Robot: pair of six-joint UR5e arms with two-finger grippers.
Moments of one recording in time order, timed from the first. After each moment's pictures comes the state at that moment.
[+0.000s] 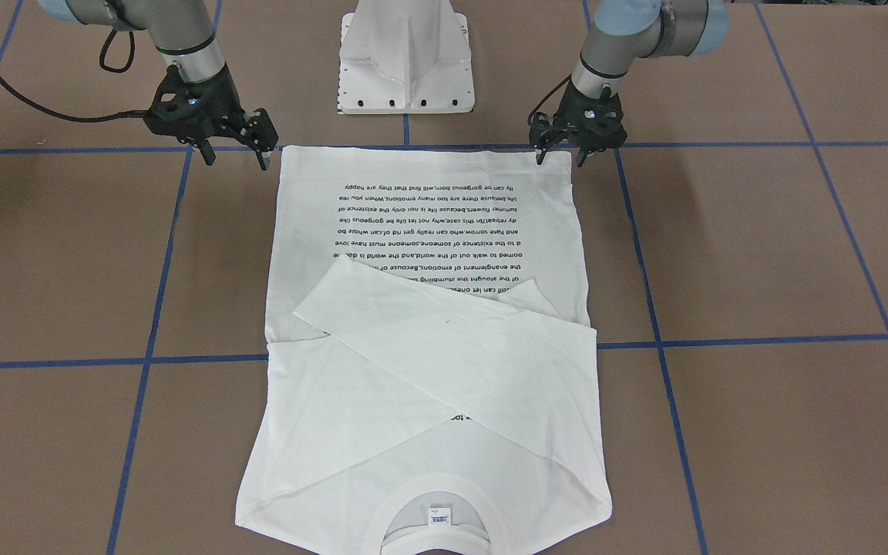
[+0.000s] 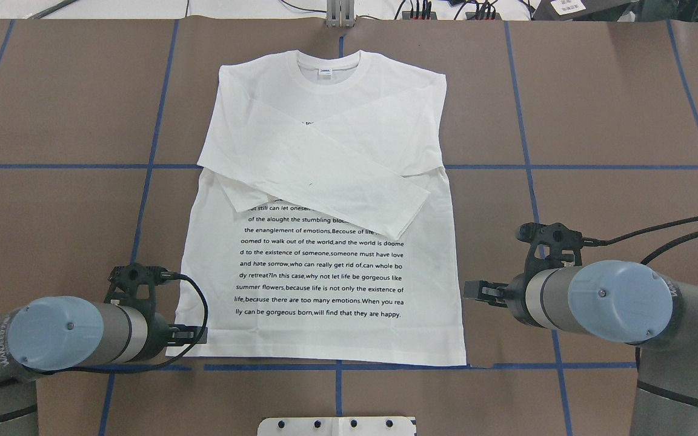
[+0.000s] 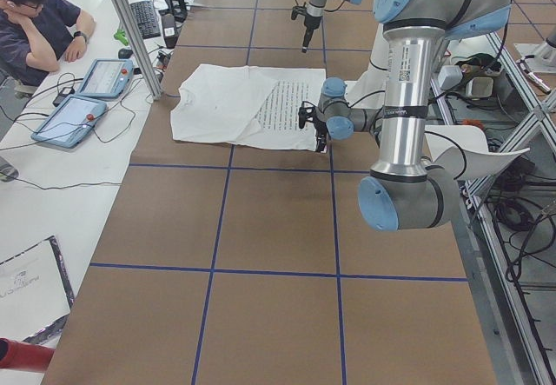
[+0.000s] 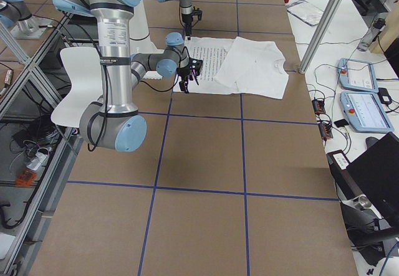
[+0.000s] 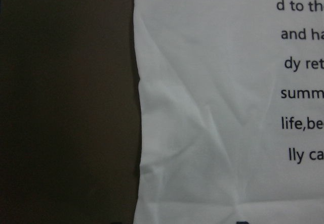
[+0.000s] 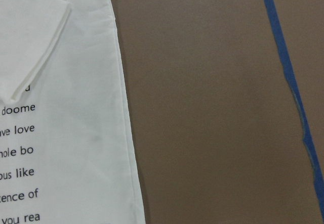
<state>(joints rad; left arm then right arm) -0.28 -1.62 -2.01 -1.96 -1.69 -1.38 0.35 -1.51 2.16 -1.40 1.64 1.53</state>
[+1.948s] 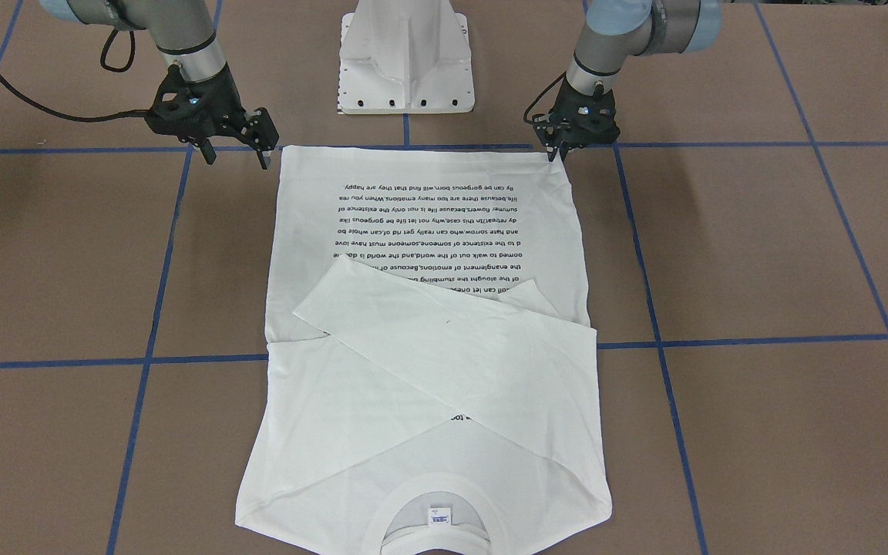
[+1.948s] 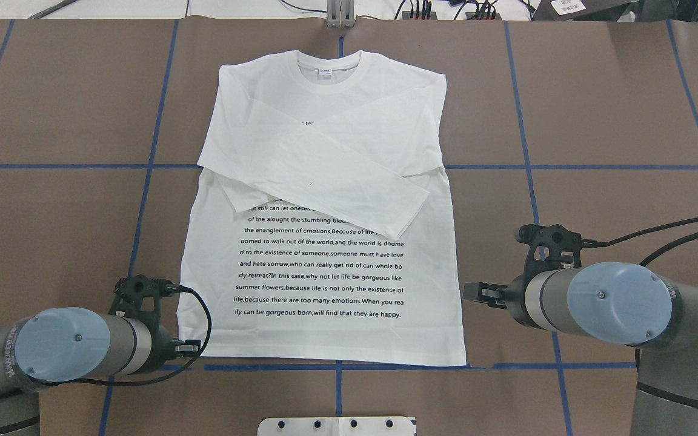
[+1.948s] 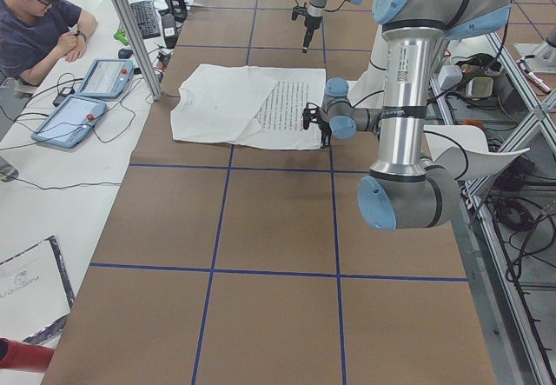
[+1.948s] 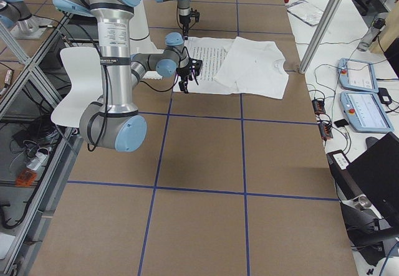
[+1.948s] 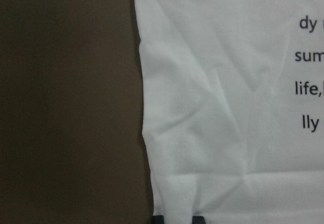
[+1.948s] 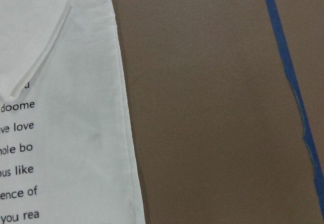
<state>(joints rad) -0.24 -1.63 -2.02 -1.94 -1.70 -1.38 0.34 -1.51 2.16 -1.40 1.64 1.53</state>
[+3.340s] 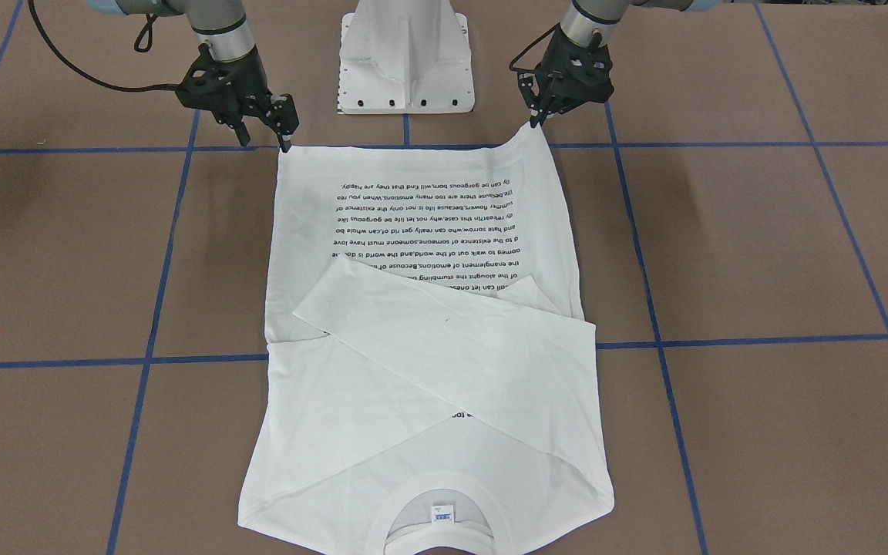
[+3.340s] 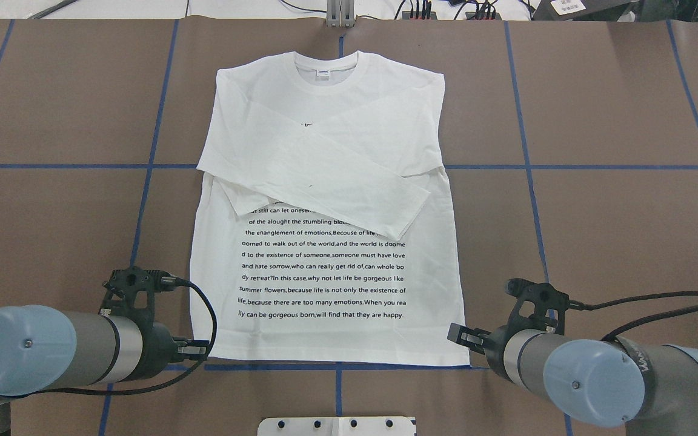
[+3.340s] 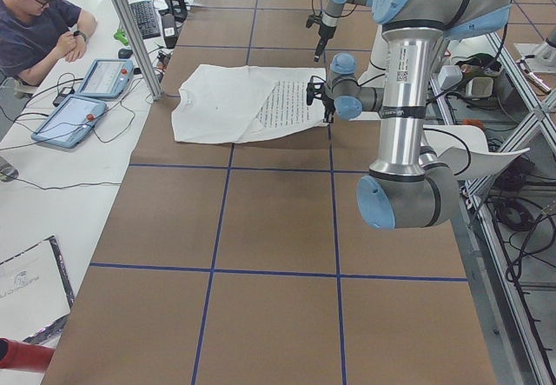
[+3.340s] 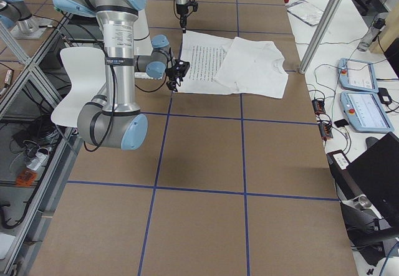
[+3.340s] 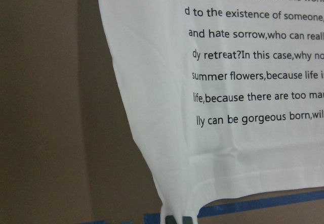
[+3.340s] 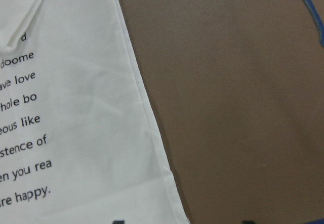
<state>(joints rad) -0.25 -1.64 -2.20 -1.89 -1.70 -1.38 0.13 -1.53 2.16 -1.35 1.45 1.79</state>
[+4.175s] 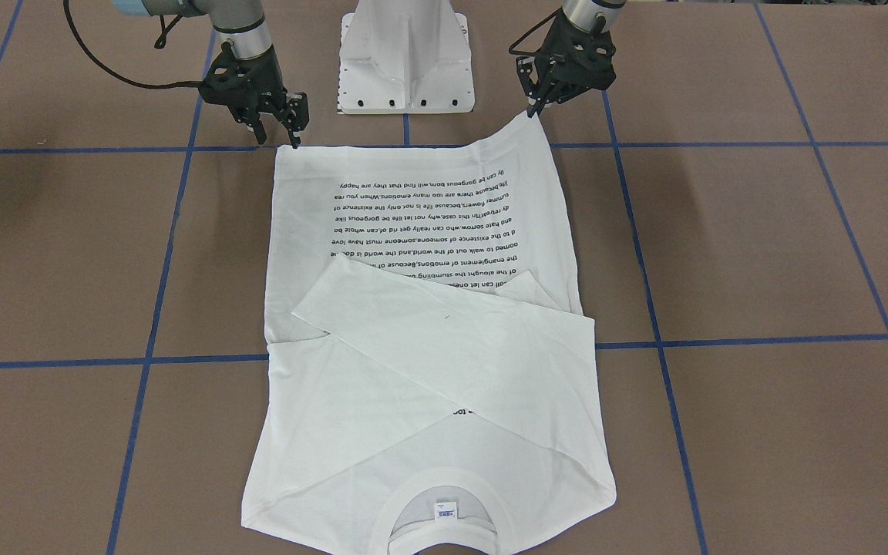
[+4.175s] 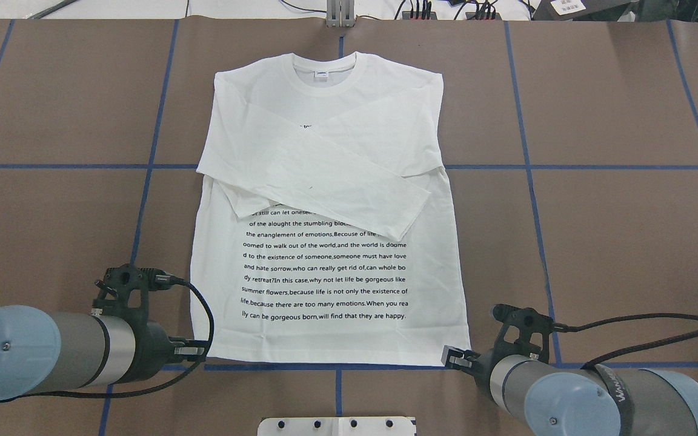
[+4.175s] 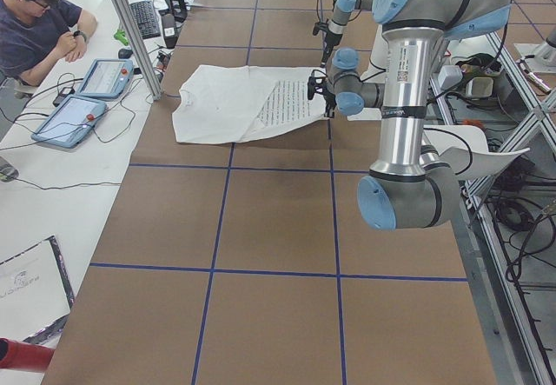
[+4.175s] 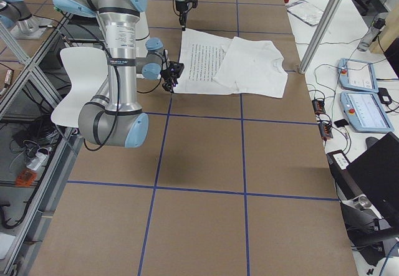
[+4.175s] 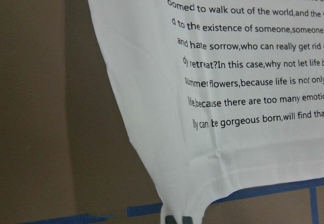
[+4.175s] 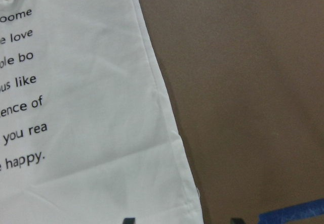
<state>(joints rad) -0.25 -1.63 -2.24 -1.89 -1.70 -1.38 0.07 -1.50 2.11 -1.34 1.39 1.80</state>
